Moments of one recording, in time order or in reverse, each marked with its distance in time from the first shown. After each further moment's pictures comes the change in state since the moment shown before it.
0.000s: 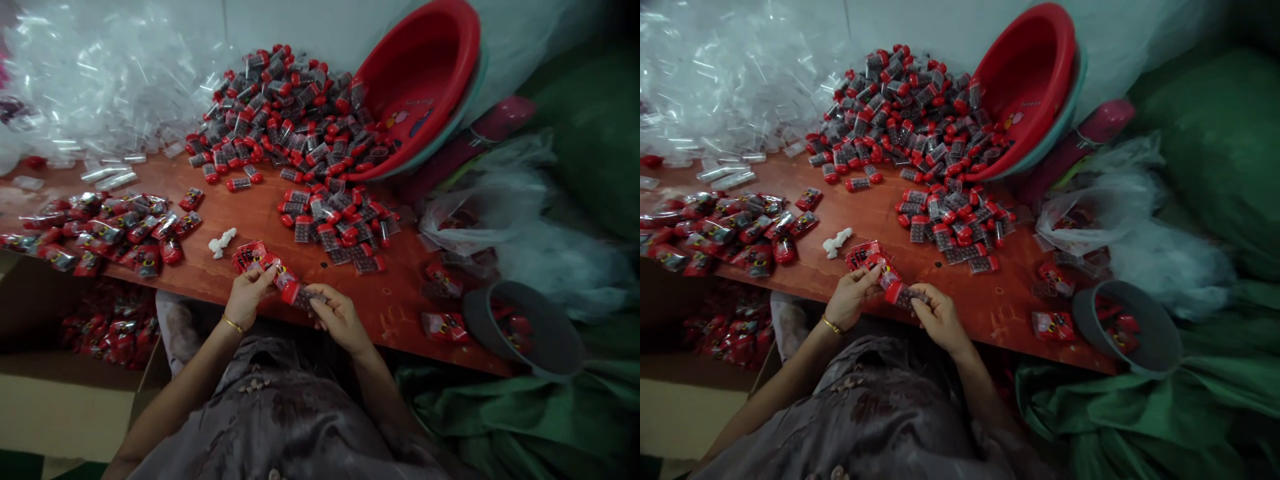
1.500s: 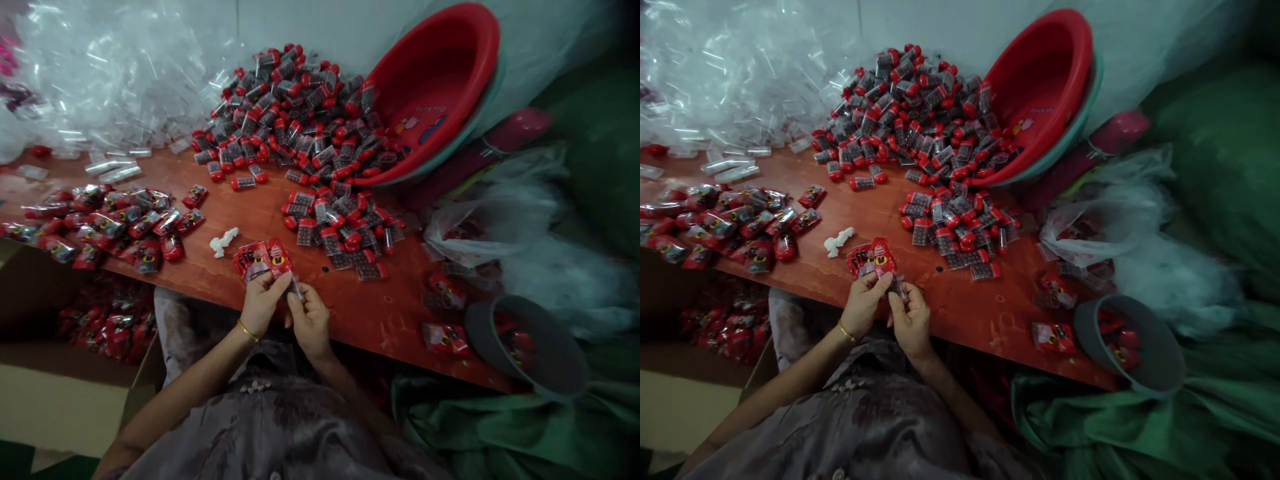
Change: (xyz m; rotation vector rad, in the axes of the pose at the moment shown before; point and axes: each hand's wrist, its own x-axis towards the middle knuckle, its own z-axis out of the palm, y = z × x) left_hand -0.001 -0.023 0.011 0.077 -0.087 0.186; right_hand 0.010 0.011 0.057 0.108 0.266 -0.063
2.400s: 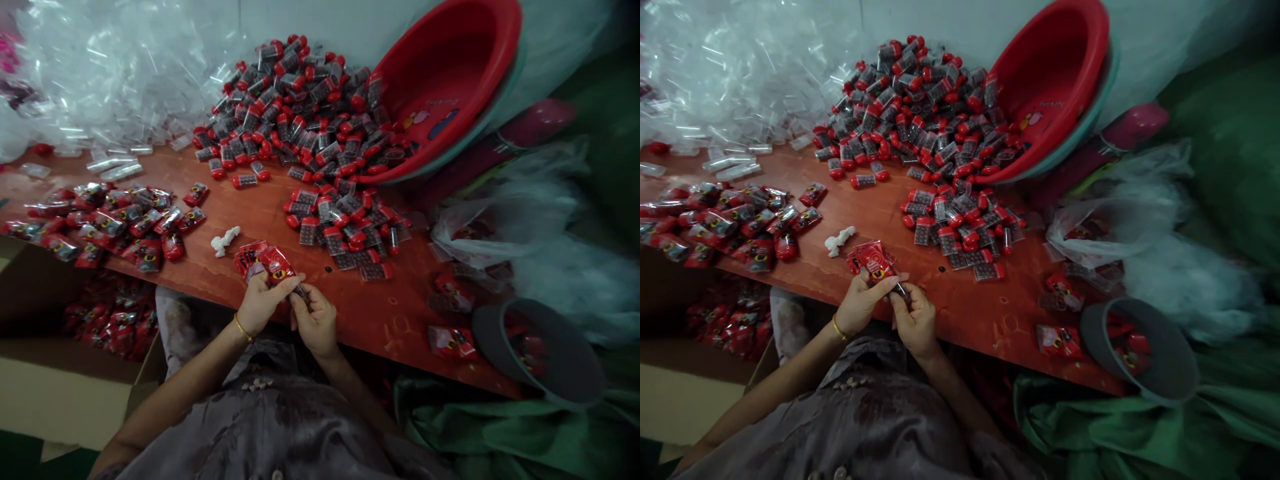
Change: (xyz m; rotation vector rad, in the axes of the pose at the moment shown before) left_hand 0.004 0.014 -0.001 0.079 -0.117 0.042; right_hand 0.004 -0.004 -0.006 -0.047 -0.049 -0.075
